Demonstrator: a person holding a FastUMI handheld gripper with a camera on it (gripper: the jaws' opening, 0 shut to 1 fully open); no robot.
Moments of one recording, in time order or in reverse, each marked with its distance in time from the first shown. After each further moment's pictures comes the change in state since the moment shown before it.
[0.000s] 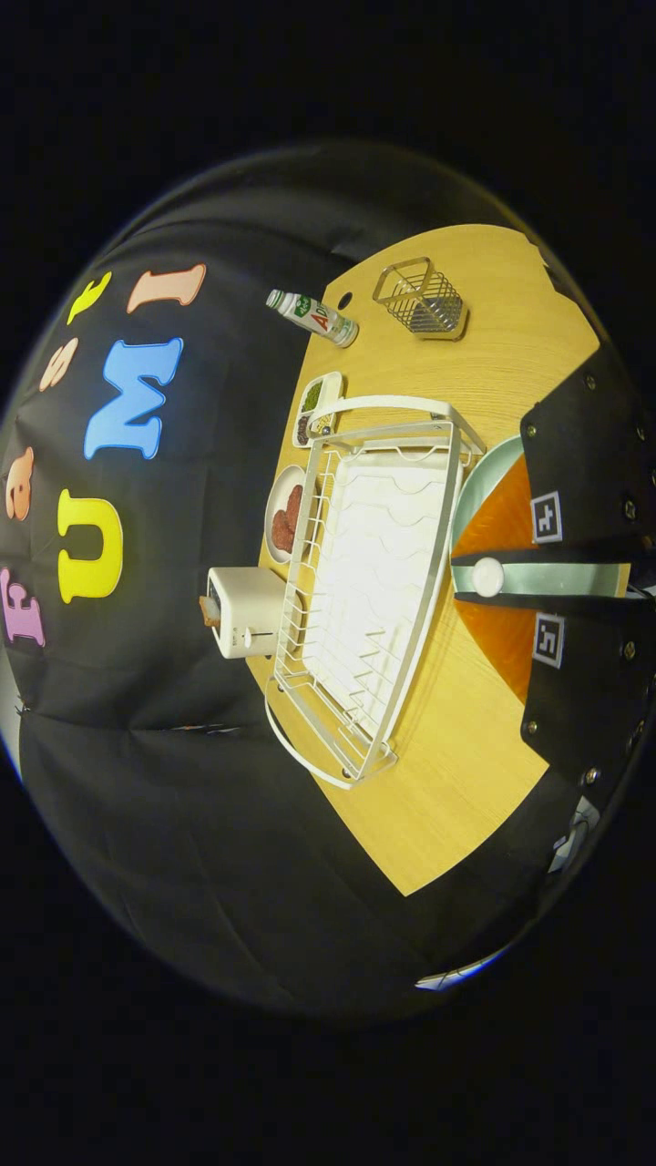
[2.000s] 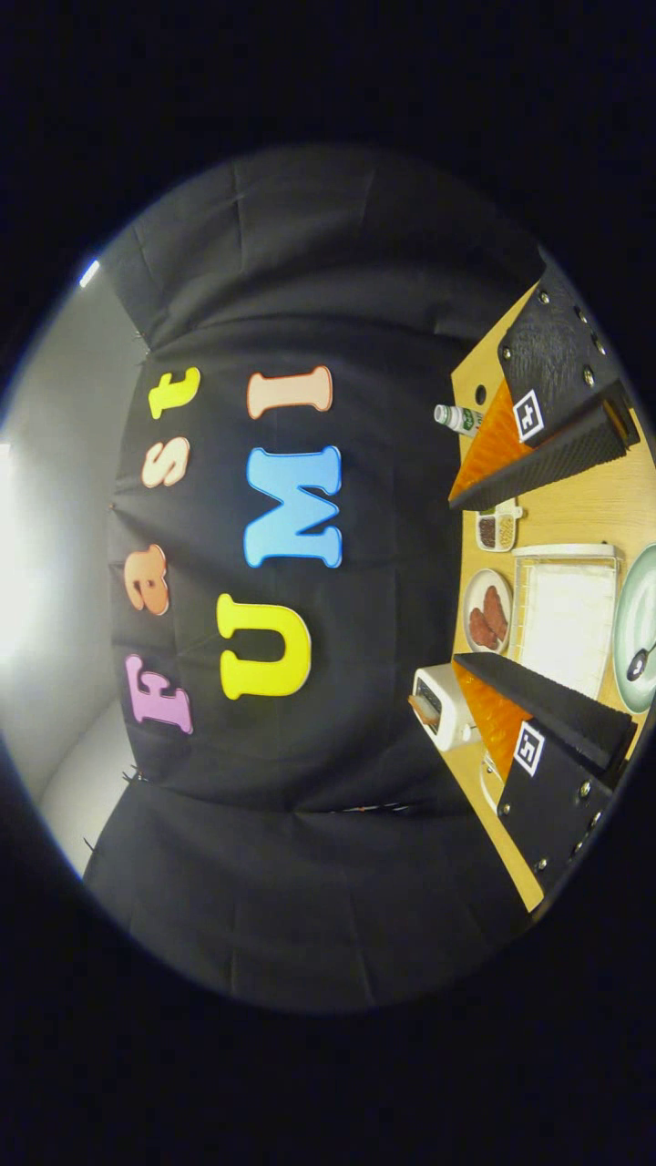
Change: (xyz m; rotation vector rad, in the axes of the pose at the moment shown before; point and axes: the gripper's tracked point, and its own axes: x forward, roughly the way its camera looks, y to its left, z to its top) arm -0.099 -0.131 0.217 0.122 -0.584 -0.269
